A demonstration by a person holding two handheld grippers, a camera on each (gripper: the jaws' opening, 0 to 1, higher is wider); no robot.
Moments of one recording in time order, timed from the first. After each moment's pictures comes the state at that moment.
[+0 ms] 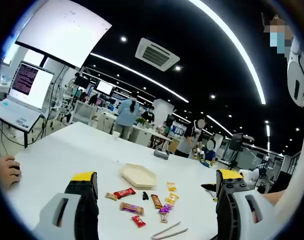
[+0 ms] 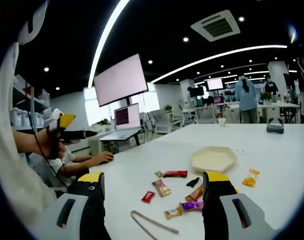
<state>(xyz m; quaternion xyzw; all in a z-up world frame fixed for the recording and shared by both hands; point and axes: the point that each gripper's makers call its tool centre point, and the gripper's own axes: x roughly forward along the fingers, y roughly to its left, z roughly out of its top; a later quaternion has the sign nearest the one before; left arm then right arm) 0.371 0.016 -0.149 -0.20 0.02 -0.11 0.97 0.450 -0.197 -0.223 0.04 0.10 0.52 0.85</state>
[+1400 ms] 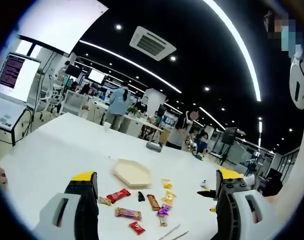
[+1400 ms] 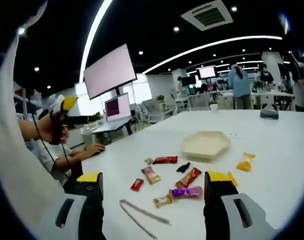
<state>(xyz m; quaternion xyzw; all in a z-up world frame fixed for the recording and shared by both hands) 0.437 0.005 -0.160 -0.22 0.07 -0.18 0.96 0.470 -0.212 -0.262 0.05 0.15 0.48 0.86</state>
